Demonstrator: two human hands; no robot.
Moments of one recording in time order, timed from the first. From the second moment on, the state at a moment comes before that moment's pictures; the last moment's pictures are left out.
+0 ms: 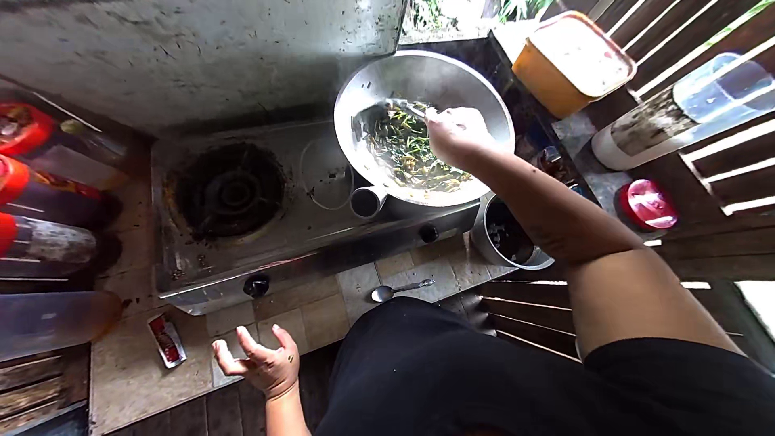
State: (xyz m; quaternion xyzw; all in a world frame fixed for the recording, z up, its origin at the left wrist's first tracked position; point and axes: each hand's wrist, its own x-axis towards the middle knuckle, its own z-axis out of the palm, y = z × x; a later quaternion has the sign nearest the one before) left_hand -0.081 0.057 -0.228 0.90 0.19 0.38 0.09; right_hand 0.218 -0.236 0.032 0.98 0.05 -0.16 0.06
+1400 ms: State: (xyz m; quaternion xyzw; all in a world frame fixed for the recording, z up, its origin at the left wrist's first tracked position) left_hand -0.093 0.064 -0.230 0.90 0.21 0.38 0.07; right_hand 0.220 -0.358 0.053 0.98 0.08 -0.18 0.01
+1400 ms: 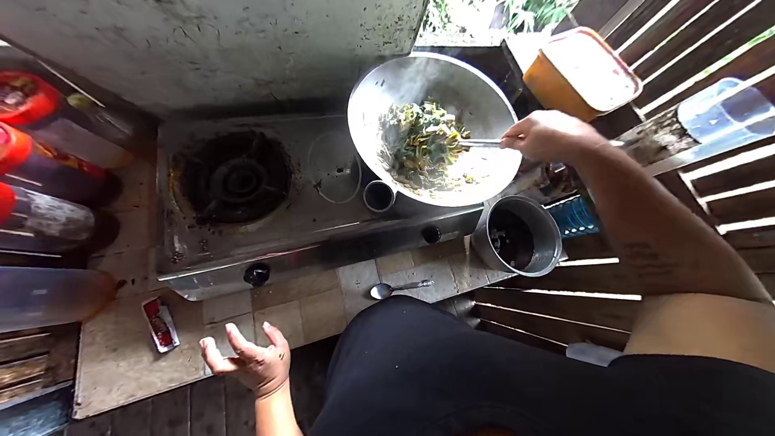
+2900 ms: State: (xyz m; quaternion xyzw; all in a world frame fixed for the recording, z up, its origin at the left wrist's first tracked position) left_hand -0.102 0.059 -0.232 0.89 0.24 0.38 0.06; right_hand 0.210 -0.317 0.042 0.98 0.07 -0.16 0.00
